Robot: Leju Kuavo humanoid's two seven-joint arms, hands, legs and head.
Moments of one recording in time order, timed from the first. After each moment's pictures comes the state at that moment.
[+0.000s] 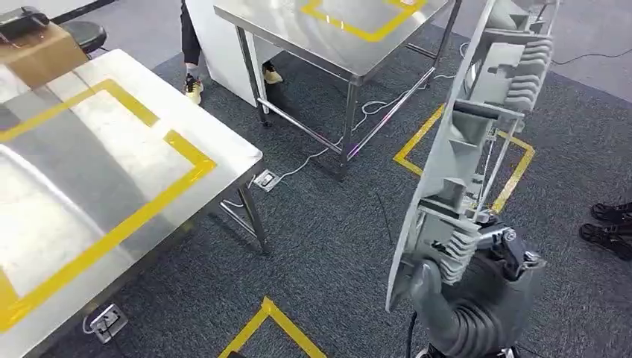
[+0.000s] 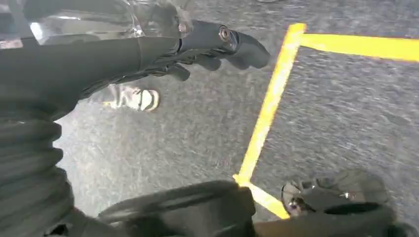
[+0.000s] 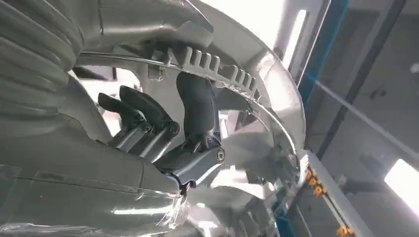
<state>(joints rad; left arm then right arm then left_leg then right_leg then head) -0.13 -0.02 -1.12 -0.28 0.53 0.53 0.27 -0.20 -0.23 0.81 -2.14 0.24 -0.69 -0.27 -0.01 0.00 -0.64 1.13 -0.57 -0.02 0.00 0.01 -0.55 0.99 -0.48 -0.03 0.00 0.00</state>
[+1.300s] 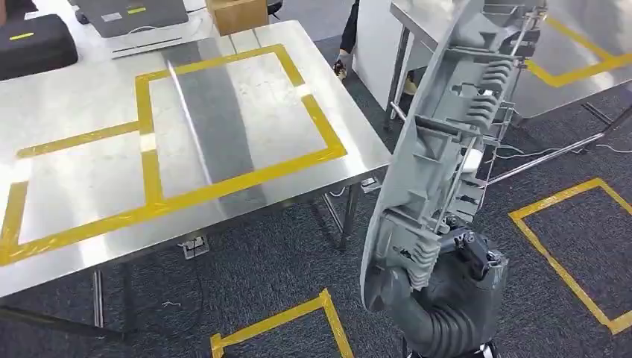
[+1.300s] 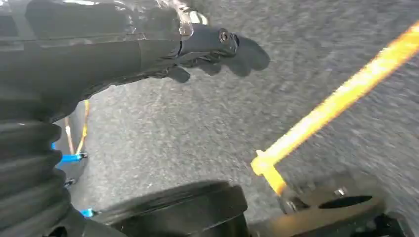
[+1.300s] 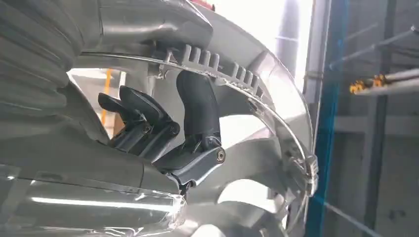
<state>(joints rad) -0.12 0.00 -1.12 -0.29 0.54 0.54 0.27 -0.21 -0.24 0.86 -2.10 0.22 -0.69 -0.28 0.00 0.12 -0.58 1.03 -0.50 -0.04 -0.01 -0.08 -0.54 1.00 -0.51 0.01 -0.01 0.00</state>
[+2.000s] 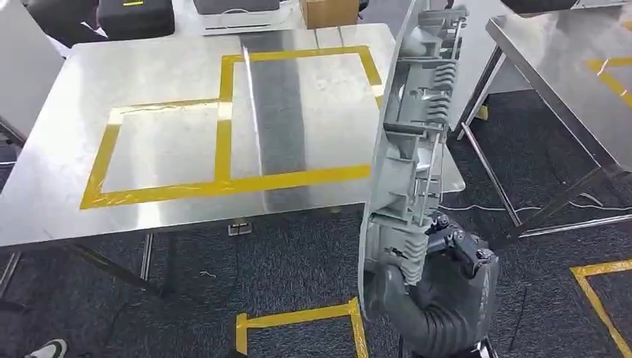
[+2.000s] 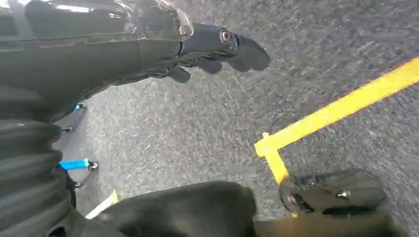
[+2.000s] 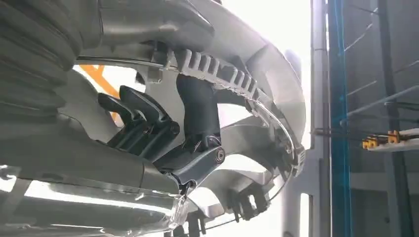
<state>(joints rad) -0.12 -0.01 -1.12 -0.29 0.53 0.53 0.27 -0.21 -0.25 0.87 -2.08 0.22 -0.69 -0.25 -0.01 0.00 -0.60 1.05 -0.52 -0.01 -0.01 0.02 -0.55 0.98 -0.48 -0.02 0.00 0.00</state>
